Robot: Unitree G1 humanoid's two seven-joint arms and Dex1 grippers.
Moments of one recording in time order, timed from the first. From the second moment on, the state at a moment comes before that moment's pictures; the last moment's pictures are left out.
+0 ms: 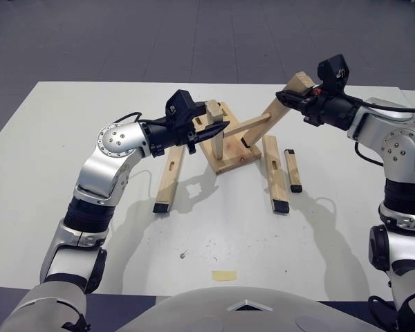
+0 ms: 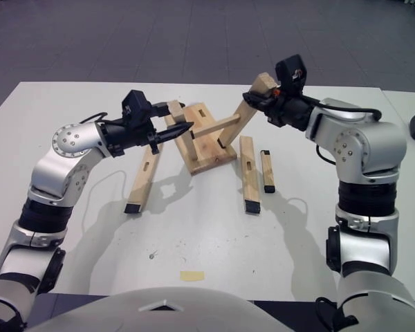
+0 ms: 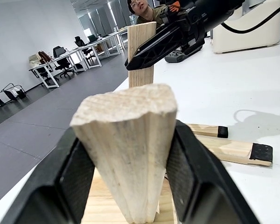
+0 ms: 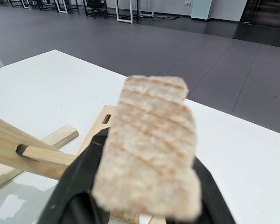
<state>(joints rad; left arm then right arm) -0.48 0.49 -0.21 -0.12 -0.35 0.30 -0.76 -0.61 -0.60 -0.05 -0.13 0.60 1.01 0.46</state>
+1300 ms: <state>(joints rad) -0.45 0.52 -0.12 -0.17 -0.35 0.46 -0.77 -0.84 -0.30 -0.43 -0.45 0.73 1.25 0.03</state>
